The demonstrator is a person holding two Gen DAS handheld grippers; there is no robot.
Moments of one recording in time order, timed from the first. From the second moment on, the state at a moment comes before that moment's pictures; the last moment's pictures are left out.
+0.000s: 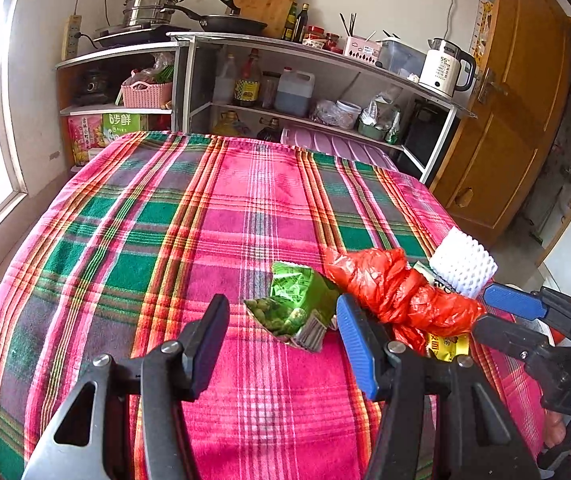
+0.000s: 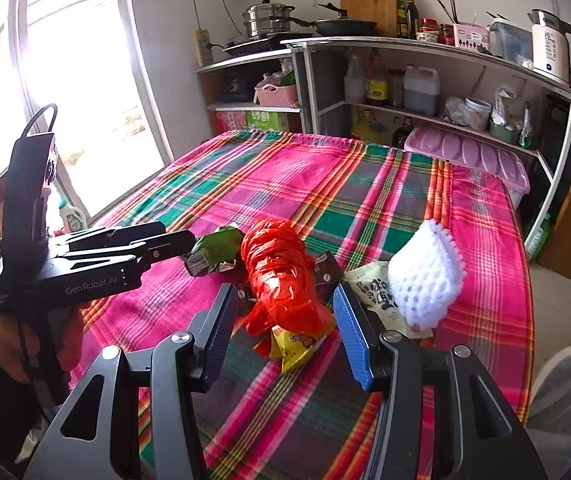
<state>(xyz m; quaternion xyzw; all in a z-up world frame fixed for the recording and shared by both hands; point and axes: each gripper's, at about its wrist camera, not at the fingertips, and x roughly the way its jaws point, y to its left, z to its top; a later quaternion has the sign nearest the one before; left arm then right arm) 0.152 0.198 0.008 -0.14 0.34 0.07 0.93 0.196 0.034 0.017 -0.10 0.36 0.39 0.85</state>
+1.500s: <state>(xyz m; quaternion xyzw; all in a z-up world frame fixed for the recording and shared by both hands) 0.134 0.144 0.027 -0.13 0.34 0.02 0.93 0.178 -0.030 0.037 -0.04 0.35 0.35 0.87</state>
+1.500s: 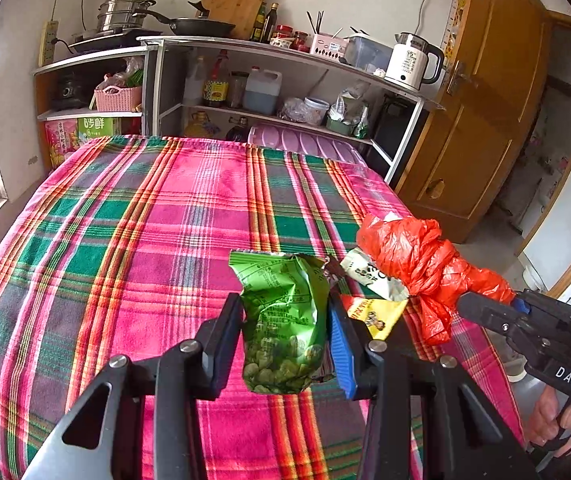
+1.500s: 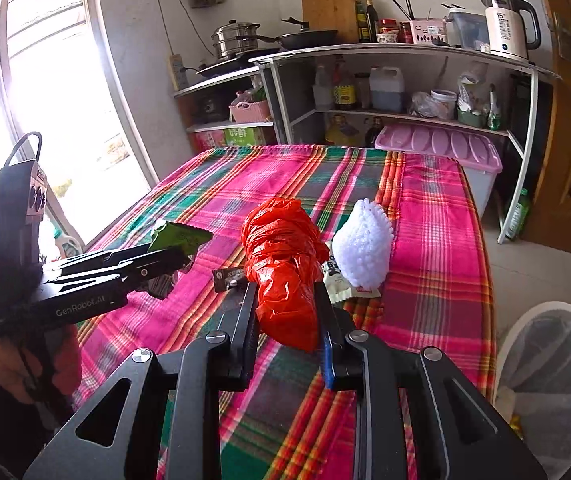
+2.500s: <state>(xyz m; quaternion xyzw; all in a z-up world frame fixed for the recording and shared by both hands) 0.161 -0.032 0.050 -0.07 0.34 -0.11 0.93 0.156 -0.204 0.035 0.04 0.34 0.22 0.91</state>
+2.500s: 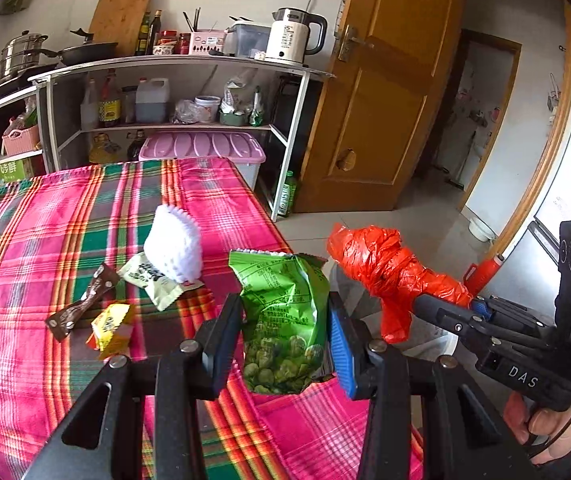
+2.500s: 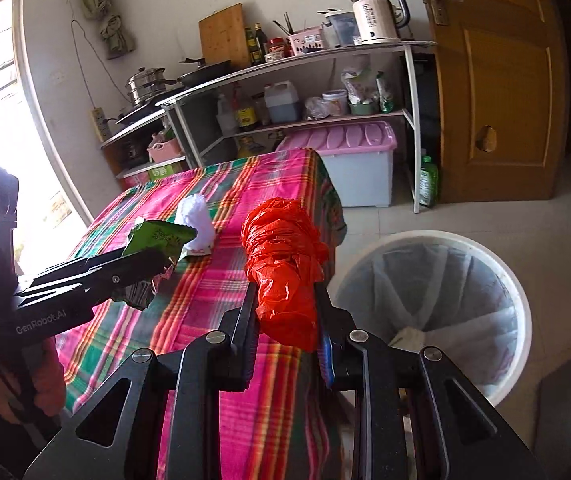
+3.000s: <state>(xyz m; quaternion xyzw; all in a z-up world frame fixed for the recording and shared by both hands) 0.197 -0.107 0.030 -0.05 0.37 -0.16 0.91 0.165 -0.273 0.014 0.08 0.36 0.15 0.92</state>
